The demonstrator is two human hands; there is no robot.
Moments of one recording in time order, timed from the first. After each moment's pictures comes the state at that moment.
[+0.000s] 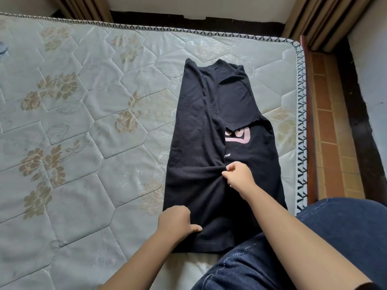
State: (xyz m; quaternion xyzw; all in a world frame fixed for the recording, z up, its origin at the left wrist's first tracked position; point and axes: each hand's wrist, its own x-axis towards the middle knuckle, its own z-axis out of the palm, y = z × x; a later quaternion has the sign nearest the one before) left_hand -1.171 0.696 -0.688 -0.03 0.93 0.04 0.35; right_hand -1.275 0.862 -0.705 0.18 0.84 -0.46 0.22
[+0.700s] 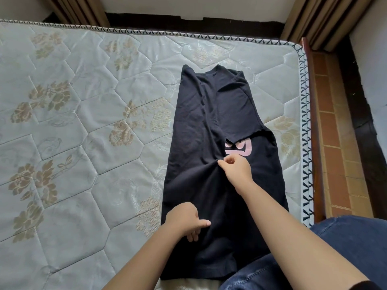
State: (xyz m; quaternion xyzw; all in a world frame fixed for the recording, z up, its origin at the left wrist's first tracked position) left_hand -1.231 0.706 -0.685 -0.06 0.85 0.23 0.47; right_hand -1.327 0.851 -0.693 0.18 0.84 -0.49 0.15
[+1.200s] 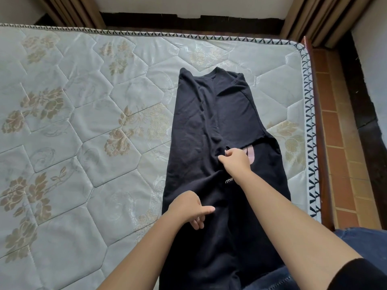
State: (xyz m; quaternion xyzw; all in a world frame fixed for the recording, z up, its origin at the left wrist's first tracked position) left_hand -1.286 0.705 -0.679 -0.10 0.82 0.31 0.47; right_hand -1.379 0.842 -0.688 0.19 0.86 -0.44 0.19
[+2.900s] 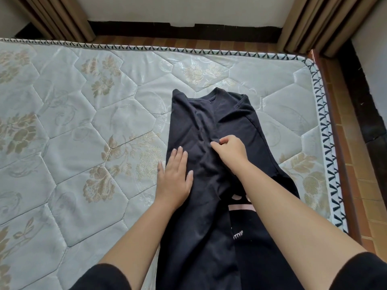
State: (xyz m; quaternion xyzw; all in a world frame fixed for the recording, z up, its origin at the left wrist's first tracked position) left_hand -1.441 0.666 -0.738 0.06 0.99 0.13 -0.01; right_hand -1.516 0.825 -0.694 0.17 0.86 -0.46 0.14
